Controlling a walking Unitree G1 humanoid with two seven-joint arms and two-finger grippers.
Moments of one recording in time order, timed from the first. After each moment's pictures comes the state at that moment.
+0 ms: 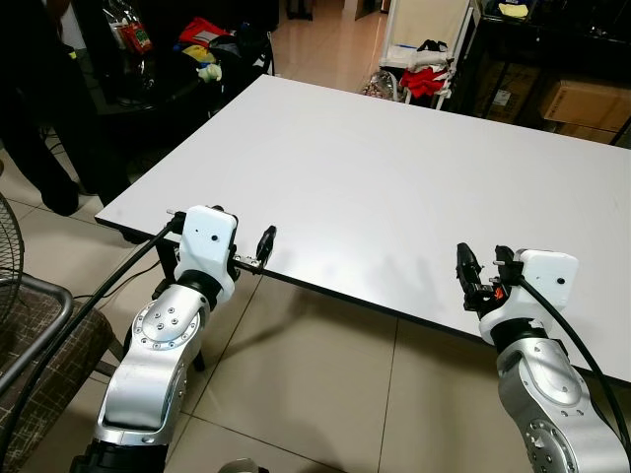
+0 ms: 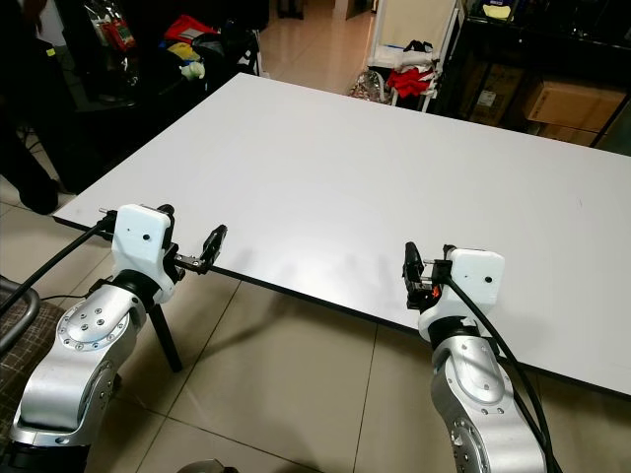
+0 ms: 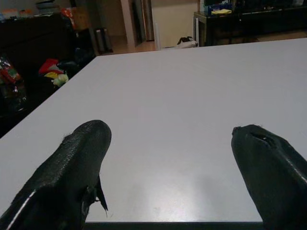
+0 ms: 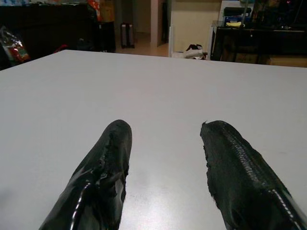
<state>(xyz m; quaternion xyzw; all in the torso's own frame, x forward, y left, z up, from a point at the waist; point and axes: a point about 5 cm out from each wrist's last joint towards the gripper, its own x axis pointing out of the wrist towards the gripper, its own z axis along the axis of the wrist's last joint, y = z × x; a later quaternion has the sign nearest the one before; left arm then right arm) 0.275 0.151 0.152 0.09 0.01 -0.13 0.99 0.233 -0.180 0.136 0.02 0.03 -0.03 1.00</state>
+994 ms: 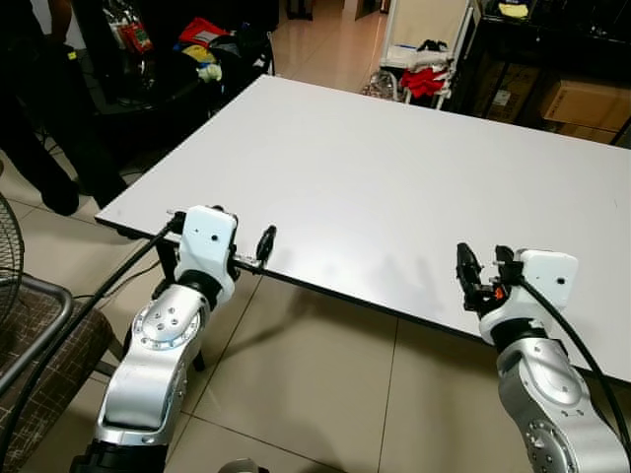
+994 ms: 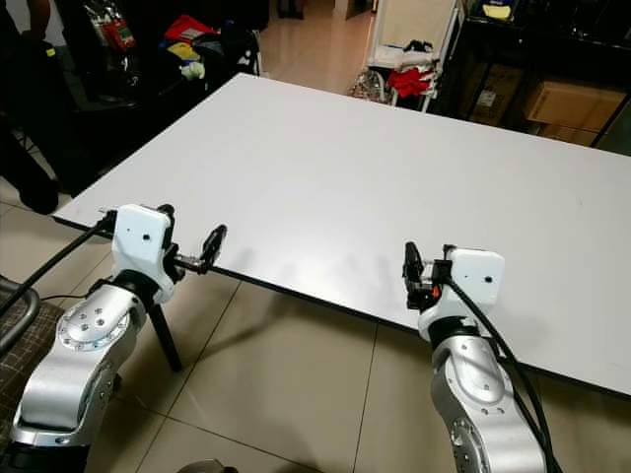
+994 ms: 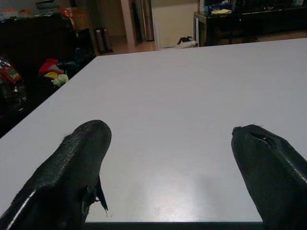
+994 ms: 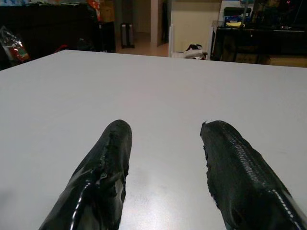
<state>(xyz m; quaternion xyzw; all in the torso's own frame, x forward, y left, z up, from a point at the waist) 0.275 0.151 0.152 0.09 0.01 -0.13 0.99 0.233 -0.180 0.136 0.02 0.03 -0.03 1.00</state>
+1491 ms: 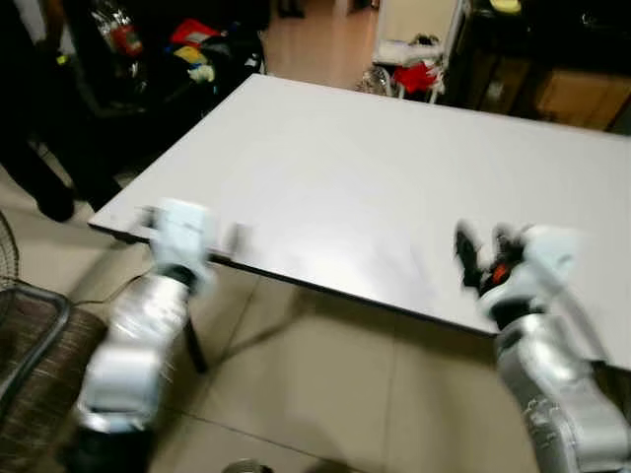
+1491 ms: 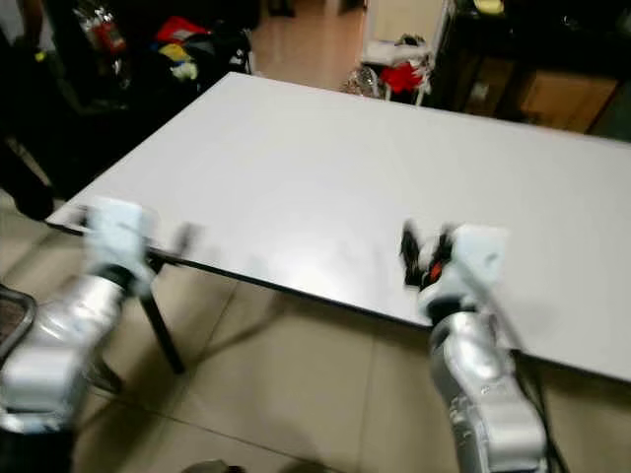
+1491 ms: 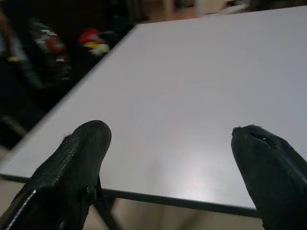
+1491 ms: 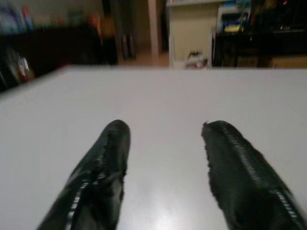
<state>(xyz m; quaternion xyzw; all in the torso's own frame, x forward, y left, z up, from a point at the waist) 0.287 0.188 0.155 0.10 0.08 -0.03 0.99 0.246 -0.179 0.158 0.07 0.00 -0.02 1.00</state>
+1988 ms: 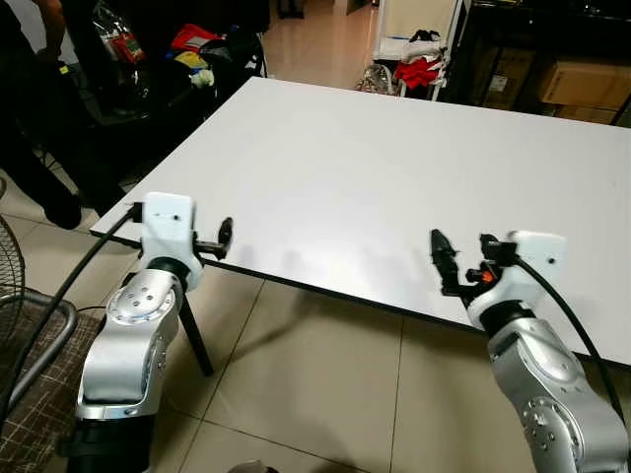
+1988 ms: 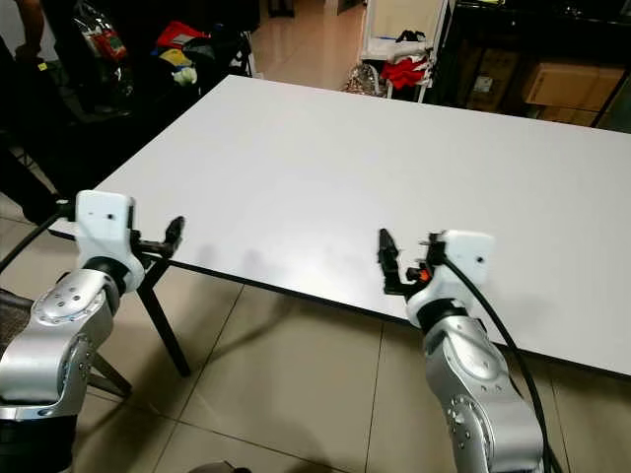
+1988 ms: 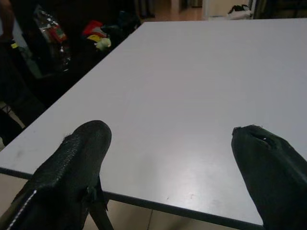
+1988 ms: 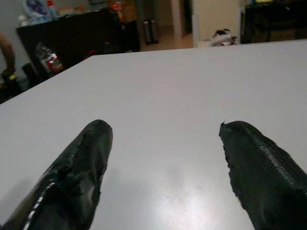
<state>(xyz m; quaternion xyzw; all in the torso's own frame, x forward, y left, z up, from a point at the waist) 0.289 0.190 0.155 0.06 0.08 0.00 1.00 0.248 -0.167 0.151 0.07 0.03 0.04 1.00</state>
